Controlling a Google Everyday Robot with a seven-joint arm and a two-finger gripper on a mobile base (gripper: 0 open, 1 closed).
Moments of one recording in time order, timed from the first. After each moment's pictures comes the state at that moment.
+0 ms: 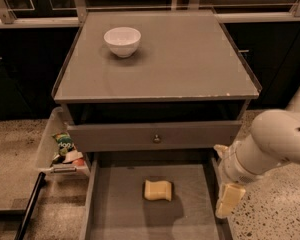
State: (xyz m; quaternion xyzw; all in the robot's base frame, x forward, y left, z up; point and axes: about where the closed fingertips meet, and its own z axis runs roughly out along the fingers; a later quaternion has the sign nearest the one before) arm 0.417 -0.206 0.667 -0.62 0.77 0.06 0.14
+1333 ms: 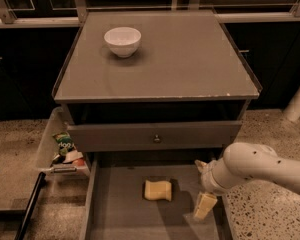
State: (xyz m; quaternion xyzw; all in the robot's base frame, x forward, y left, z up) arm 0.454 -0.175 0.526 -0.62 0.76 0.09 0.17
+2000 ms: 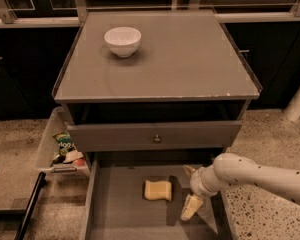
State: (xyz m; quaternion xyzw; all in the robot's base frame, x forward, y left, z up) arm 0.485 -0.145 0.441 -0.62 0.74 0.14 0.22
